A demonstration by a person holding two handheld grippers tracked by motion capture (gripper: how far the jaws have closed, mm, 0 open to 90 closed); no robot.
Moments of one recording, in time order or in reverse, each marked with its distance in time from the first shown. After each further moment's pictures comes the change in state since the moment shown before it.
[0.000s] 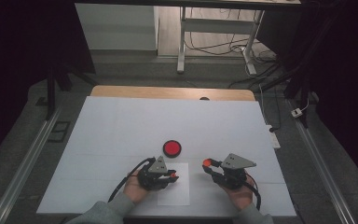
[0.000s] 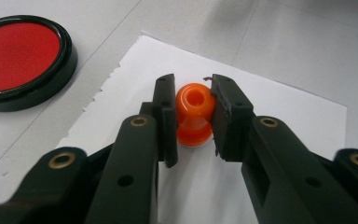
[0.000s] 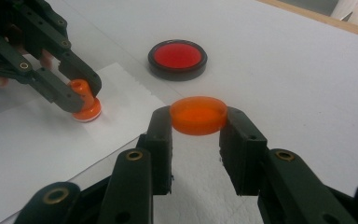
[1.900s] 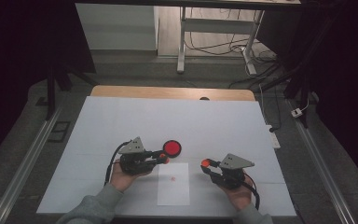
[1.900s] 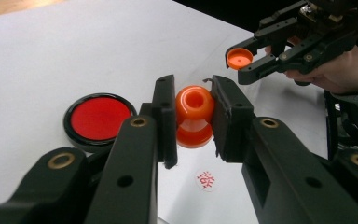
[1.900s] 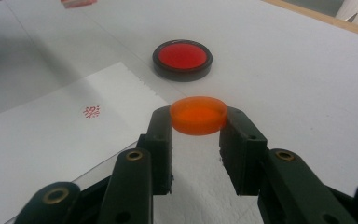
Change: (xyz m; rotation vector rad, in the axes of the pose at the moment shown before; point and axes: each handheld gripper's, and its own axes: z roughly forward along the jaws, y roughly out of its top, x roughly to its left) left arm 0.035 0.009 -0.065 -0.298 -0.020 -0.165; right arm 0.002 0.001 0.004 -0.003 0.016 -0.011
